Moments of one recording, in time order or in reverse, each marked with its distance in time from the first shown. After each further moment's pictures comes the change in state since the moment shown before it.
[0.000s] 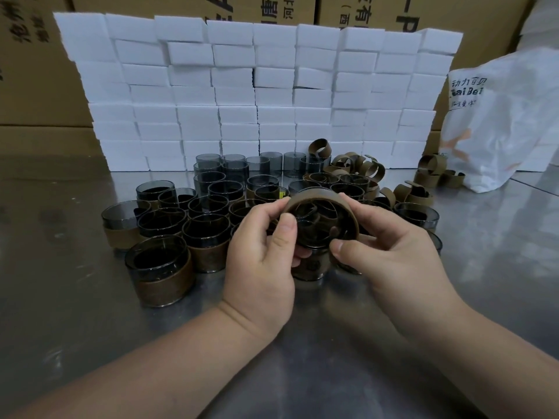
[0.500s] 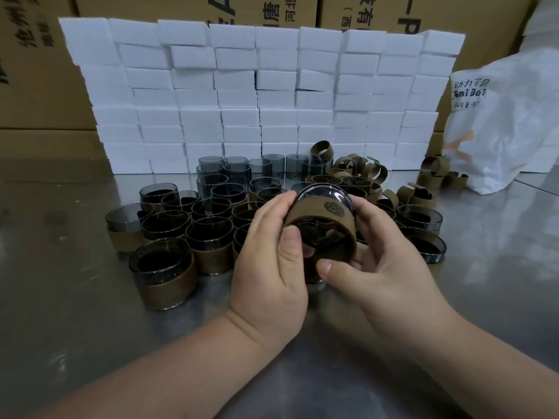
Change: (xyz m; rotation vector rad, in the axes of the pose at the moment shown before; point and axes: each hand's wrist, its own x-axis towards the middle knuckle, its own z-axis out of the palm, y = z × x) left_hand -0.004 -0.004 0.000 0.305 0.030 0.353; right_hand -0.005 0.007 0.007 -0.088 -0.092 -0.091
